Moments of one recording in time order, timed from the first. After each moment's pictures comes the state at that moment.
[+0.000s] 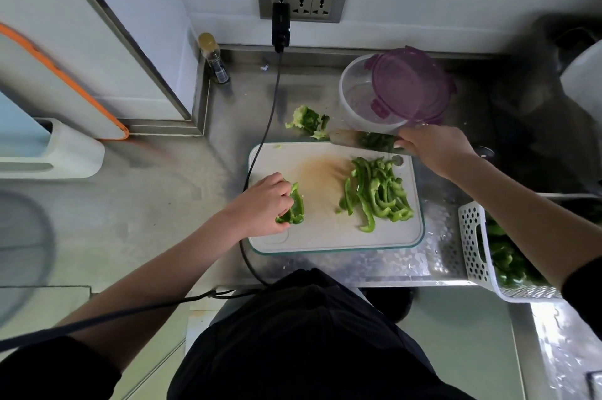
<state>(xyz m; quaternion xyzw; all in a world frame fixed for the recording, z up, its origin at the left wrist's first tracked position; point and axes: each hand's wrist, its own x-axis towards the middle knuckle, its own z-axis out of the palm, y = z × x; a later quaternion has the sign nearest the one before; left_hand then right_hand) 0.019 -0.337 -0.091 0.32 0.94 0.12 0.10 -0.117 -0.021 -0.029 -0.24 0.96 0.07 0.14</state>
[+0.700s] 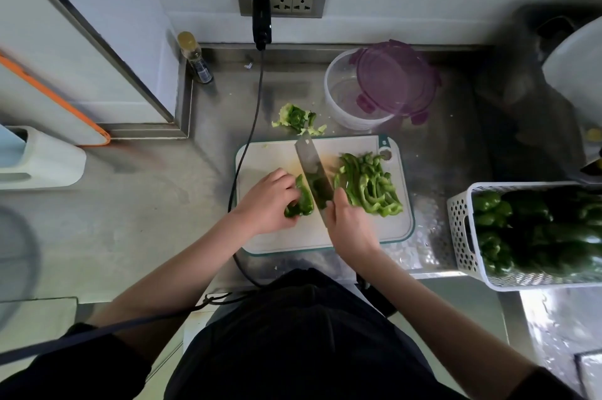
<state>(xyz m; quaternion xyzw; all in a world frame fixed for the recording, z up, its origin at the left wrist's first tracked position) 0.009 -0.306 -0.102 0.25 0.95 0.19 0.09 0.036 -0.127 -0.055 -0.02 0.94 -0.25 0.23</state>
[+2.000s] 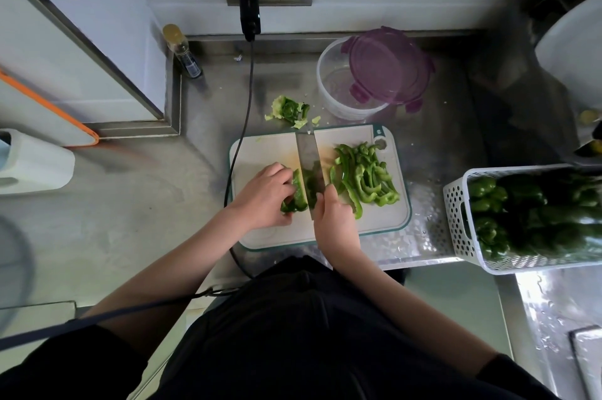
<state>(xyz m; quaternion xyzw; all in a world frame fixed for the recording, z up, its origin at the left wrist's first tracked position) 0.007 -0.307 -0.100 0.26 0.94 0.15 0.14 0.047 -0.152 -0.071 0.07 0.93 -0.31 0.18</state>
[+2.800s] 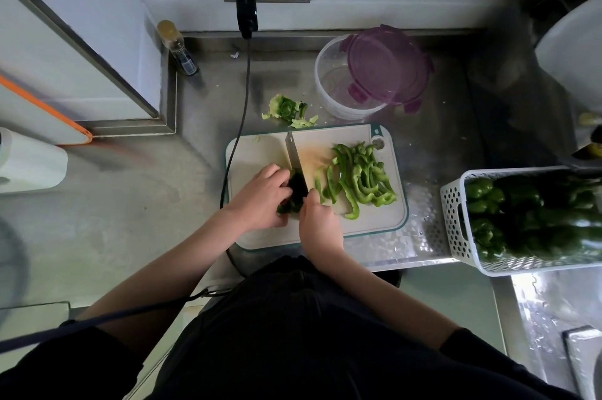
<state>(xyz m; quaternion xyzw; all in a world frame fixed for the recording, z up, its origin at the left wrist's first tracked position) 0.007 -0.308 -0.106 0.26 0.94 0.15 0.15 0.046 -0.169 -0.083 0.06 0.94 -0.22 0.25</state>
